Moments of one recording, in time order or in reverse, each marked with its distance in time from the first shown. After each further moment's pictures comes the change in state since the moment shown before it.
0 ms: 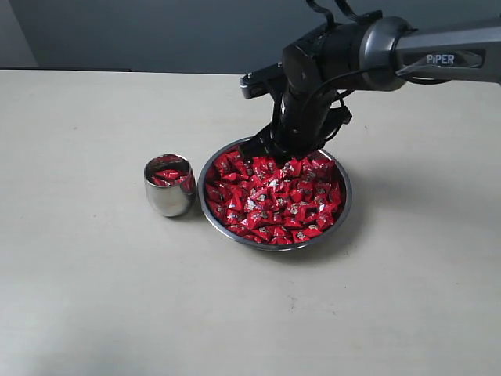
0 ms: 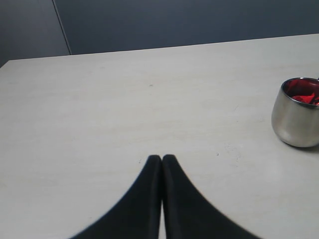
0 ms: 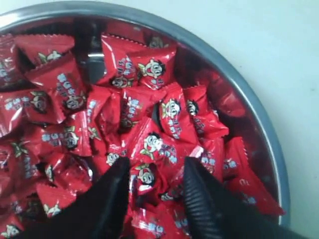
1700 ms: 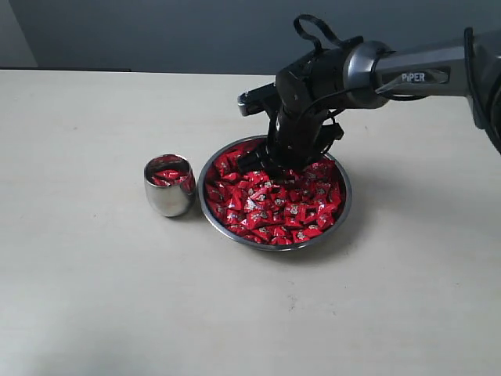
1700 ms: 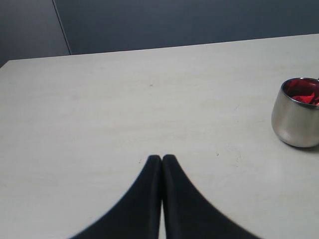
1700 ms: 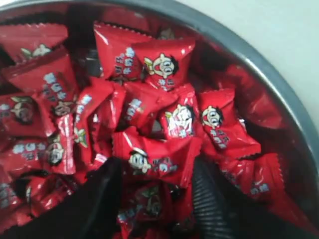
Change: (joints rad) left arm 0.000 0.000 0.000 0.000 0.000 0.000; right arm 0.000 0.075 0.000 0.008 -0.057 0.004
